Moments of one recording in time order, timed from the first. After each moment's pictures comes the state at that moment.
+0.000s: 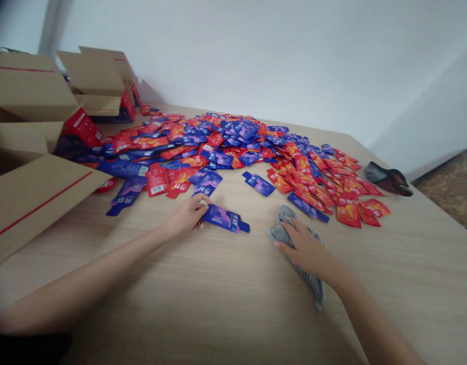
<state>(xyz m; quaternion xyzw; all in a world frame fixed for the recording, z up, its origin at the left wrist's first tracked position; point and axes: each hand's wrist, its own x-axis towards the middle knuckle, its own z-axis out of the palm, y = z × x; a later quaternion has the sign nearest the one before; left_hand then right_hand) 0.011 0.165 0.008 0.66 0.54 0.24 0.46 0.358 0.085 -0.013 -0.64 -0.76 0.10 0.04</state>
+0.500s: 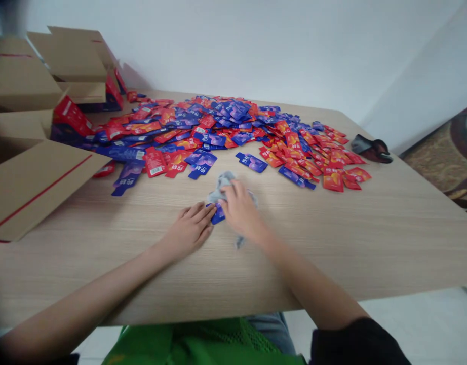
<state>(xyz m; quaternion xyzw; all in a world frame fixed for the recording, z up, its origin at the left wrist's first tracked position) 0.008 0.059 -0.021 0.90 0.43 0.06 0.03 0.210 0.076 0.008 -0.52 -0.81 0.05 0.28</state>
